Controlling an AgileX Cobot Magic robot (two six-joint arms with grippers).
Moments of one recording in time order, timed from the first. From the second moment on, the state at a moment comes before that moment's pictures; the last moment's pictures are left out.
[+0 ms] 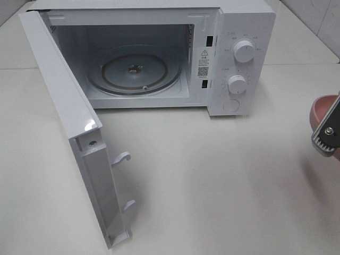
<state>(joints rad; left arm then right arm) 0.02 0.00 -0.50 0.02 1.04 0.12 0.70 0.96 -0.47 -0.62 0.80 0.26</state>
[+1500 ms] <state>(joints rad) 0.02 0.00 -0.50 0.02 1.04 0.12 0.47 1.63 -0.58 -0.93 0.75 1.15</state>
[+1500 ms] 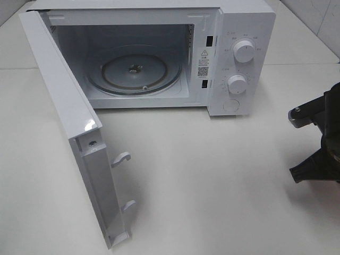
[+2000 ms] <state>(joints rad) 0.02 0.00 -0.50 0.02 1.04 0.12 0.46 1.76 -0.58 -1.00 0.68 1.25</state>
